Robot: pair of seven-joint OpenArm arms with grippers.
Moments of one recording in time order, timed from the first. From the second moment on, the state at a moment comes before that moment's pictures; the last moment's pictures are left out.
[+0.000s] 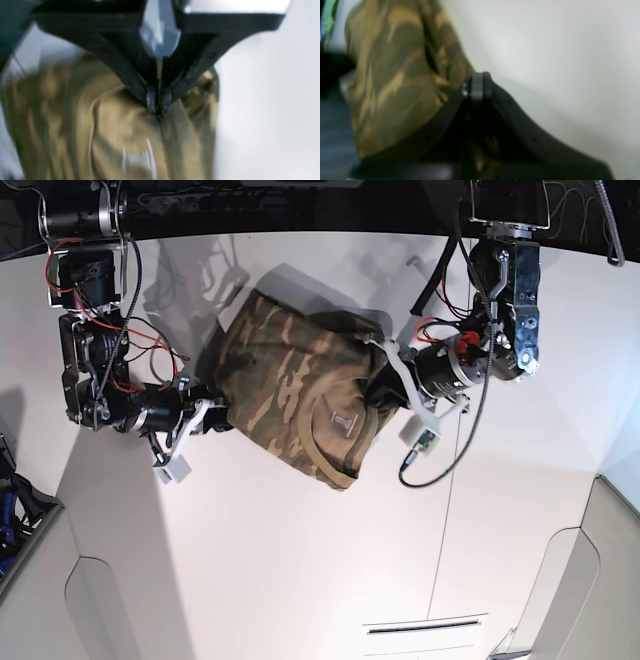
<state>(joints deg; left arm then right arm) 2.2 -8.6 -2.6 92.9 -26.1 -34.2 49.8 13.6 11.2 0.2 65.2 44.4 32.6 -62.2</state>
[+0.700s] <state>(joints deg) 5.1 -15.9 -2.8 97.2 -32.3 -30.1 55.1 -2.2 9.5 6.8 84.4 44.4 32.8 -62.3</state>
